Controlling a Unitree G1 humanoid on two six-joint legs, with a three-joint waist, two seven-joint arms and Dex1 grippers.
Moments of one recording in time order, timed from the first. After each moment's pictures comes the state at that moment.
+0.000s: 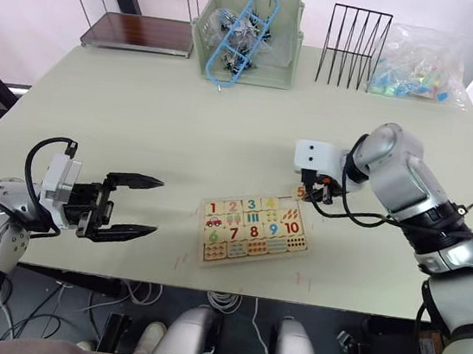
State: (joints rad) left arm -0.12 0.81 0.16 0.09 -0.65 -0.03 -1.48; right arm -0.99 -0.70 0.59 0.11 -0.13 0.60 1.39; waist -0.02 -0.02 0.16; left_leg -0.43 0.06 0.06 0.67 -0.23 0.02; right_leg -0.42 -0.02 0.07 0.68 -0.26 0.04
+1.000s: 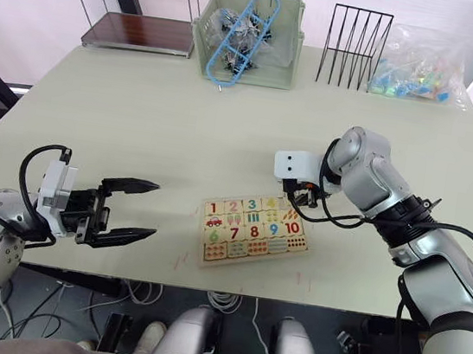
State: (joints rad) left arm -0.06 0.80 0.20 0.05 -0.64 0.00 -1.44; right arm -1.01 -0.60 0.65 0.18 -0.27 0.56 1.41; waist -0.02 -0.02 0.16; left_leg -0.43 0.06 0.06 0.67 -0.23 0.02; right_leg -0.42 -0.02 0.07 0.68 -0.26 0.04
